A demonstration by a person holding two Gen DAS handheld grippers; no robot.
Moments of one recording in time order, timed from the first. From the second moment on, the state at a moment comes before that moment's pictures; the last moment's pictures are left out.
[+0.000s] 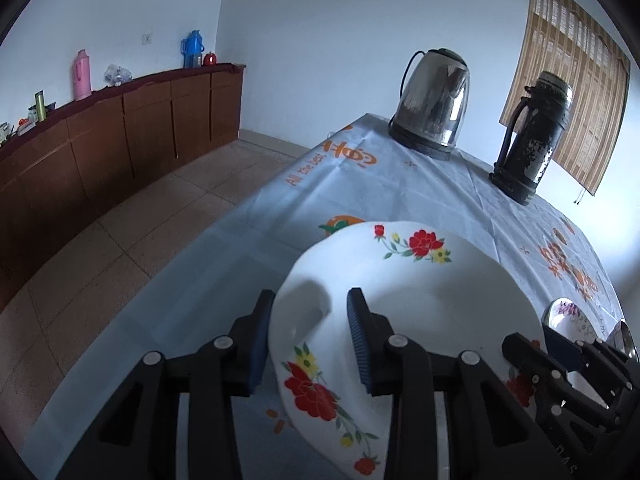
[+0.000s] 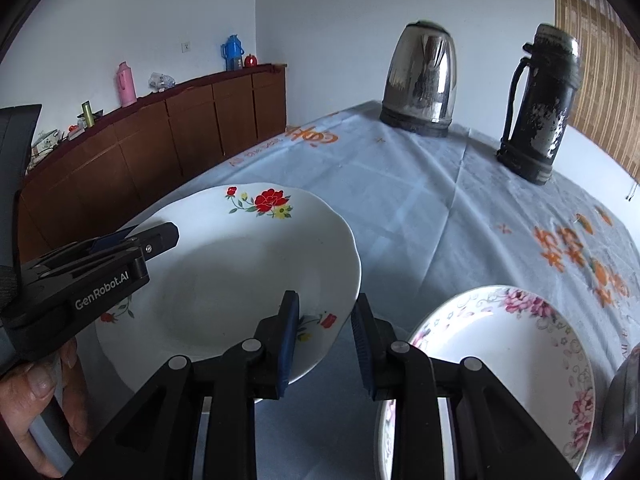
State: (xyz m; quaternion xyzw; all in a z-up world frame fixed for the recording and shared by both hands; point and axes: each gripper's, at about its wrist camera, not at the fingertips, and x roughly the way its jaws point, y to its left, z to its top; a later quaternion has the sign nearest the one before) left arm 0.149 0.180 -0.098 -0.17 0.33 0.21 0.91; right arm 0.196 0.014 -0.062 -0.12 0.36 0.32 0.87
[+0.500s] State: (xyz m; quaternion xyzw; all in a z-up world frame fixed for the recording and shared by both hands) left arm 0.142 0.176 -0.089 -0.17 0.29 0.20 0.92; right arm 0.181 0.007 -0.053 -0.13 0.32 0.32 0.88
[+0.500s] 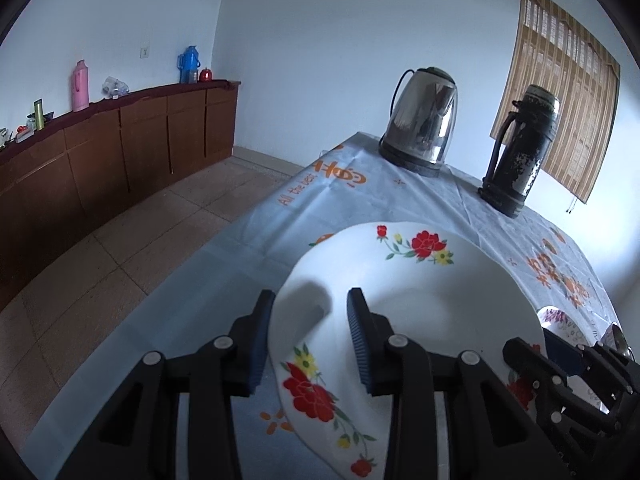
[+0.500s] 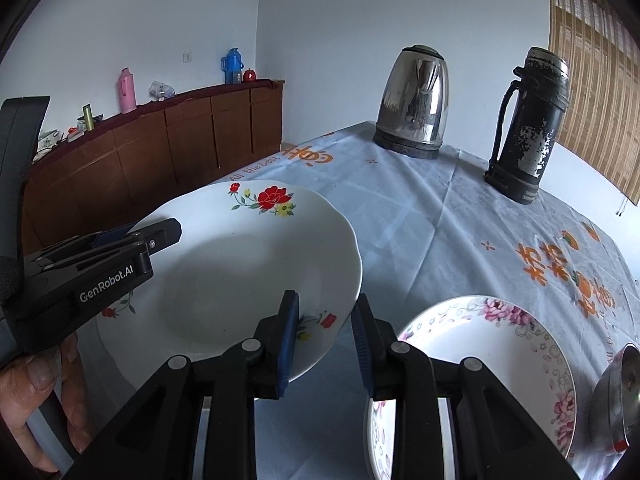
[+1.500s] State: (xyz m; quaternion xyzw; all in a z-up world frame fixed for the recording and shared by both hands) left arm 0.134 0.155 -0.068 -0.15 0.26 0.20 0.93; right arm 0.165 -0.013 -0.039 -0.12 0.28 0.30 0.91
